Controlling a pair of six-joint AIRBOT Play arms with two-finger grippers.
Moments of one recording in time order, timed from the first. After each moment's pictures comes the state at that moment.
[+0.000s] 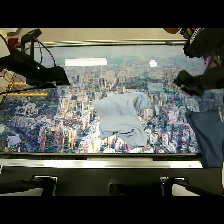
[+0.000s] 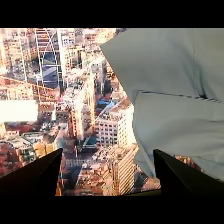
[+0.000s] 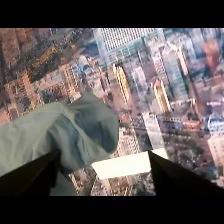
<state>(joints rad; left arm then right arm) -0.09 -1.48 1.98 1.40 -1.68 -1.86 -0.23 -1.40 1.43 1.99 -1.12 -1.41</state>
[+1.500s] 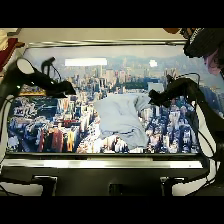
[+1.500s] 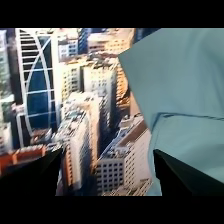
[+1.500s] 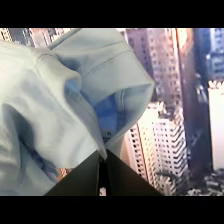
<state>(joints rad) 0.11 -1.65 1.61 1.07 -1.32 -1.56 -0.05 -1.72 1.43 2.05 -1.12 -1.50</state>
